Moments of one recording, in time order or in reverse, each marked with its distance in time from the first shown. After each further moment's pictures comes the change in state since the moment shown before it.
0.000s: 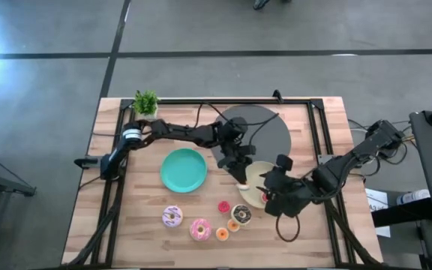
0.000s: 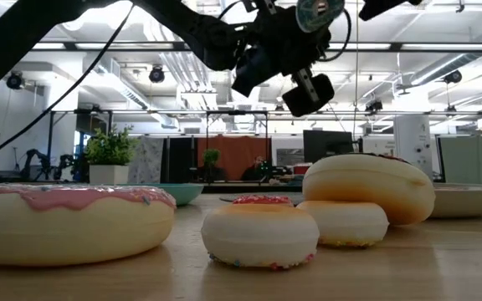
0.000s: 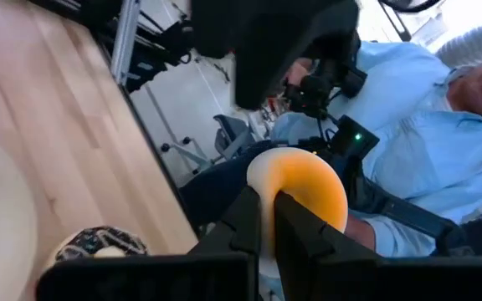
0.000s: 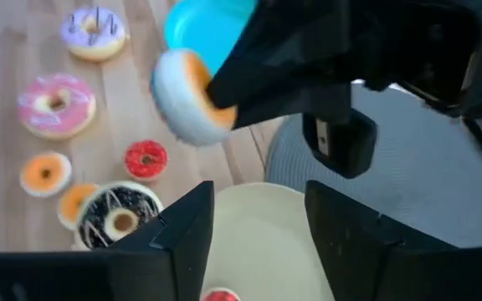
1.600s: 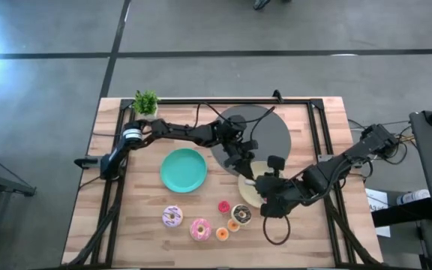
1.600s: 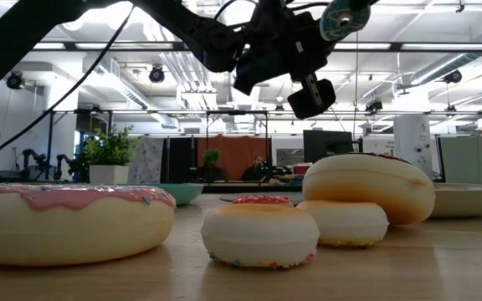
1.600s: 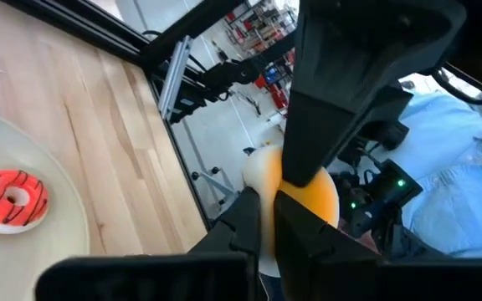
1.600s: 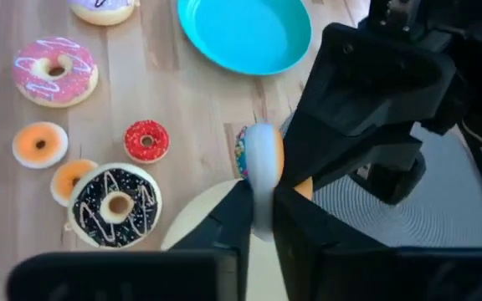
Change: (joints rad) left arm -0.001 -0.003 -0.006 0.094 -0.157 -0.118; right arm -0.046 0.104 0.131 -0.086 -0.083 -0.111
